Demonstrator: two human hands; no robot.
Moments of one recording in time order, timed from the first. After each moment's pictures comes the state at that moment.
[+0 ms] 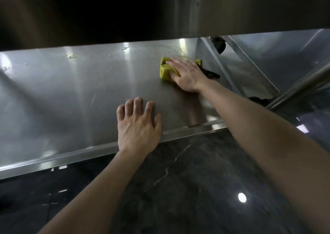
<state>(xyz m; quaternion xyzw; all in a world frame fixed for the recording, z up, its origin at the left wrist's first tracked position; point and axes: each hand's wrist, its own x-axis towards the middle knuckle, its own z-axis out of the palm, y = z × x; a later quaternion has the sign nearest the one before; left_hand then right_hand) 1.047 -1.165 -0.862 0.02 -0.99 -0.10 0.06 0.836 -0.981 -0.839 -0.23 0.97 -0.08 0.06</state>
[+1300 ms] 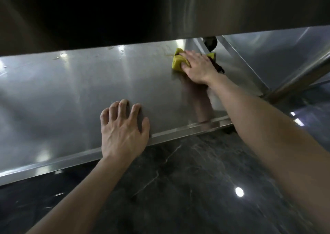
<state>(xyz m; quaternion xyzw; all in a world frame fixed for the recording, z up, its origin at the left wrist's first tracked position) 1.050 -1.161 -0.857 0.02 -0.99 -0.08 0.06 0.805 -0.911 -0.839 -0.13 0.99 -0.09 0.04</state>
